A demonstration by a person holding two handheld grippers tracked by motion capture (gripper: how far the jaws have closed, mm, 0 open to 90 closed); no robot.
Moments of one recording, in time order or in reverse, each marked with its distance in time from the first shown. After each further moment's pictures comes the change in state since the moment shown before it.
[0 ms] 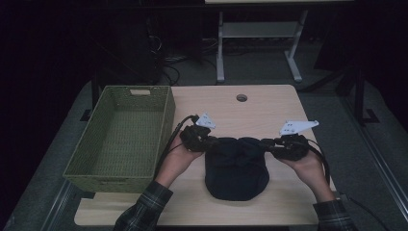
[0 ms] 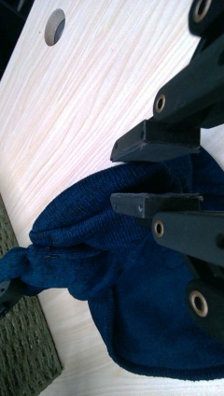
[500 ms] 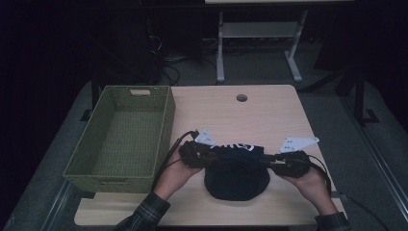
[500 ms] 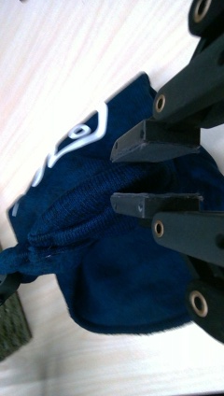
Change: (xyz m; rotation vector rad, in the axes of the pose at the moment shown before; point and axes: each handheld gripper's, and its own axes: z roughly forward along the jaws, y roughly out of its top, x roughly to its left) left arm -0.029 -0.028 0.002 0.044 -0.059 0.017; right arm 0.031 -0.028 -0.006 0.045 0.048 0.003
